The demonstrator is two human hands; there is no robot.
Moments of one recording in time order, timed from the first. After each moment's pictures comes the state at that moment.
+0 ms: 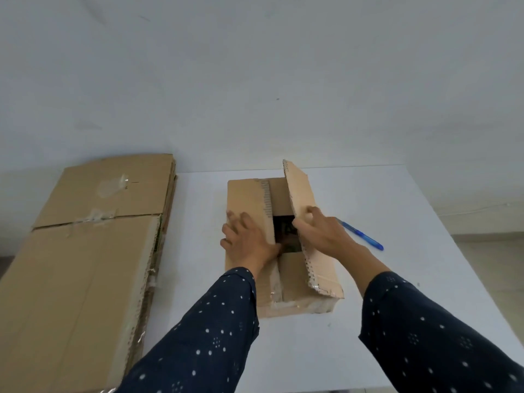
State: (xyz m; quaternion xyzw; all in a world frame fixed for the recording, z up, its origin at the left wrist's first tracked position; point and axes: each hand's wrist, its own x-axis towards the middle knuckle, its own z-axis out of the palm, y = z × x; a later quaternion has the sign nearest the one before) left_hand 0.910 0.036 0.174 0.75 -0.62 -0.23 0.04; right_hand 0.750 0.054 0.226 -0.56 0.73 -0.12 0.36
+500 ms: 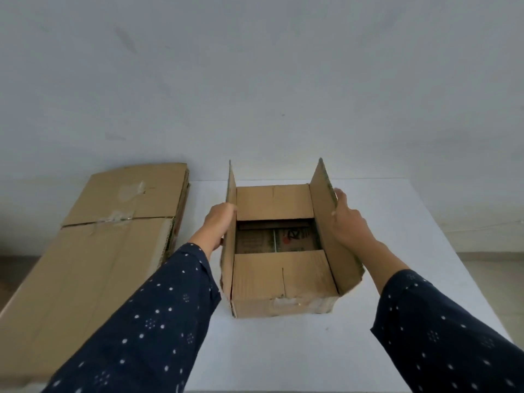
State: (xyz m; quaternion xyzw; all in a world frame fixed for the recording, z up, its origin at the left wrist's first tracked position) left_hand 0.971 0.016 0.258 0.72 -0.40 -0.50 0.26; right_hand 0.712 0.057 0.255 -0.58 0.75 -0.18 0.26
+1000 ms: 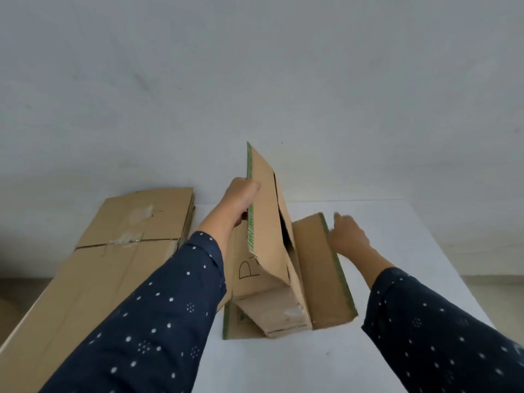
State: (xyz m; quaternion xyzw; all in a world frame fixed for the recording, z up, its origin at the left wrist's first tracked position) left_hand 0.923 0.004 0.361 0.65 -0.46 -0.50 0.34; right_hand 0.700 0.034 0.263 -0.58 0.77 -0.10 0.23
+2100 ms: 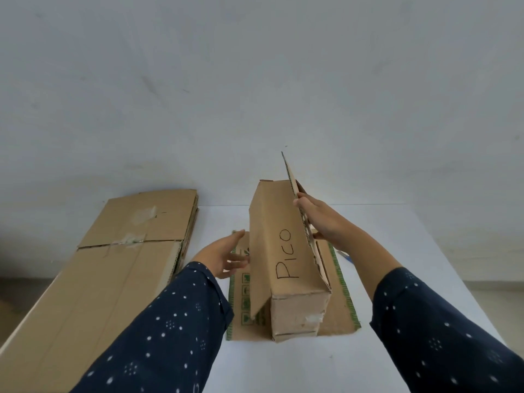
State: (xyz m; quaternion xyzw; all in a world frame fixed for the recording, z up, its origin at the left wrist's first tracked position) left_hand 0.984 0.028 0.266 0.70 -0.31 -0.61 0.21; right_hand 0.757 0.045 0.335 -0.54 0.60 -0.30 0.50
